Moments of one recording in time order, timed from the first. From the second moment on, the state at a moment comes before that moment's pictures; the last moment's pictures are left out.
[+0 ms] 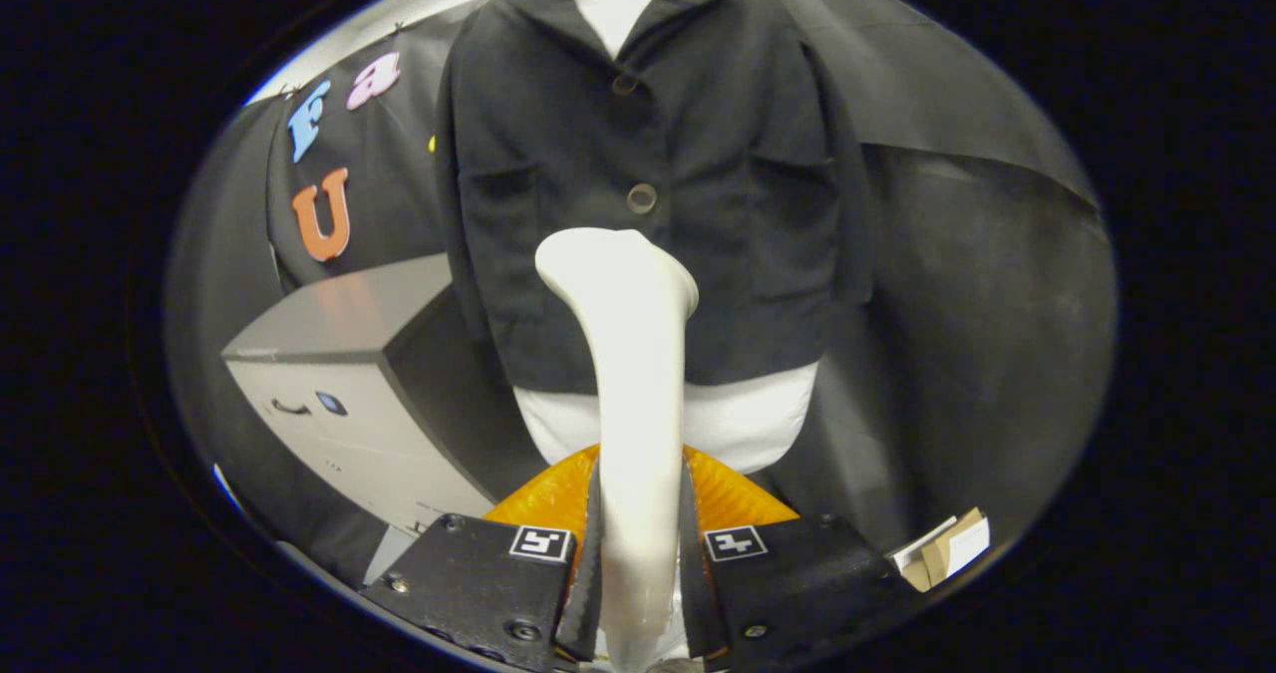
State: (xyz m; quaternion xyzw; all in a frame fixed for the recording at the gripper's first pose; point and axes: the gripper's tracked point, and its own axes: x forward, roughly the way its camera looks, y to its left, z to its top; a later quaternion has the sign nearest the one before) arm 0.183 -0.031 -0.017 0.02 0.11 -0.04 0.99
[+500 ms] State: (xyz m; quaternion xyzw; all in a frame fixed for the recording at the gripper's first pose) arm 0.133 -0.099 0.136 0.06 -0.04 -0.07 0.99
